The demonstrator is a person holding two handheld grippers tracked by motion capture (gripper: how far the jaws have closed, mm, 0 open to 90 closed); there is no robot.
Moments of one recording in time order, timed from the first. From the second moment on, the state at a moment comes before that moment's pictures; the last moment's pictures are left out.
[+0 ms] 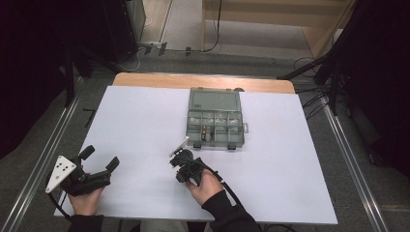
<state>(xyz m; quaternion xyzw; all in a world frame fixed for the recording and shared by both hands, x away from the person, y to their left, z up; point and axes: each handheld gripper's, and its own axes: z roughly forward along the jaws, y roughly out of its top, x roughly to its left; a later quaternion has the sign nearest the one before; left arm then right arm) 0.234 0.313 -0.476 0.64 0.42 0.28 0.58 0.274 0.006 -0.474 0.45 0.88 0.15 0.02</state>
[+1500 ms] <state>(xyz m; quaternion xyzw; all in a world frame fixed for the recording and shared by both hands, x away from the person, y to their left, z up) 0.234 0.313 -0.477 0.64 0.42 0.28 0.58 0.319 -0.098 -0.443 0.58 0.70 0.41 -0.03</state>
